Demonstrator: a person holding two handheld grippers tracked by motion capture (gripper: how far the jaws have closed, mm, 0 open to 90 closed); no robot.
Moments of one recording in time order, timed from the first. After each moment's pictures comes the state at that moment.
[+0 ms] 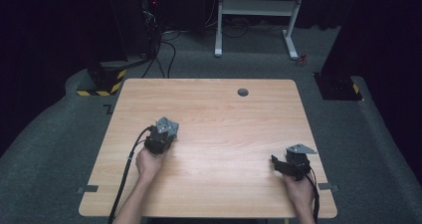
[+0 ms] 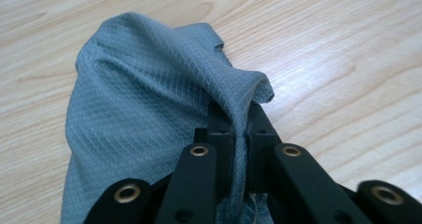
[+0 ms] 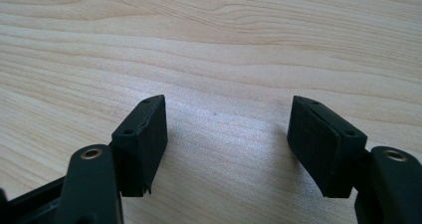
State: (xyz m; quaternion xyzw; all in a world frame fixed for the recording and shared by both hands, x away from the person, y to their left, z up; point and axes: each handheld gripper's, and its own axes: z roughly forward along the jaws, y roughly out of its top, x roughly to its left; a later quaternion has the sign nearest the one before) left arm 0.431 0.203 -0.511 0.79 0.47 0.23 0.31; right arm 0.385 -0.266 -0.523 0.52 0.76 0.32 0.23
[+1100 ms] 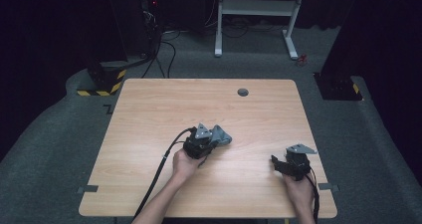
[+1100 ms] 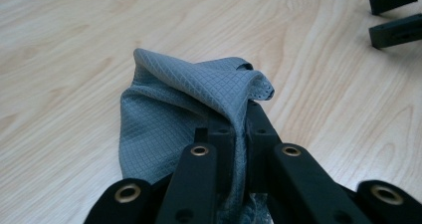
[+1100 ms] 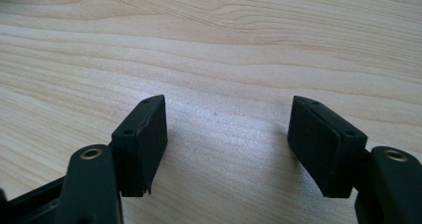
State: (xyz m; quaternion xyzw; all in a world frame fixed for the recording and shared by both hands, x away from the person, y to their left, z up) left arm 0.416 0.076 -0.482 0.84 0.34 0.14 0.41; right arm 0.385 -0.266 -0.523 0.52 0.76 0.32 0.23
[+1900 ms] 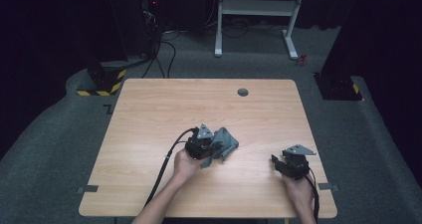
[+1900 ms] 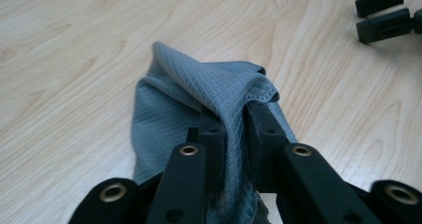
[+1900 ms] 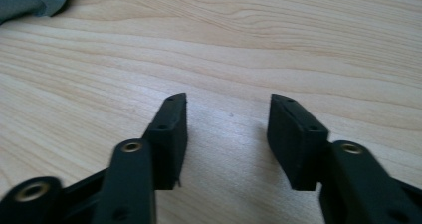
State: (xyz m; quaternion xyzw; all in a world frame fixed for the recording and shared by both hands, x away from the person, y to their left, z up) left arm 0.417 0.085 -0.479 0.84 0.34 0.13 0.41; right arm 0.381 -0.262 -0.522 0.50 0.77 0.33 0.23
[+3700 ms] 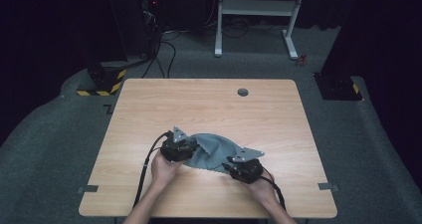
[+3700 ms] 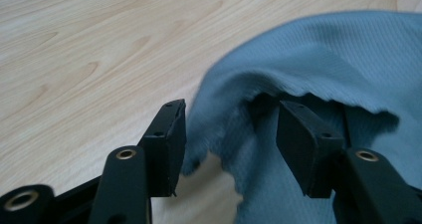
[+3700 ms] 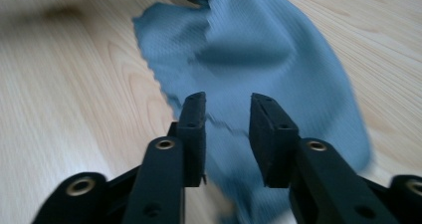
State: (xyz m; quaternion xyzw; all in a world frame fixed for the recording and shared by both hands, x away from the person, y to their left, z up) left arm 0.399 0.149 -0.498 0.81 0.41 0.22 0.36; right arm 0.359 -0.123 -0.492 0.27 0.87 0.40 0.15
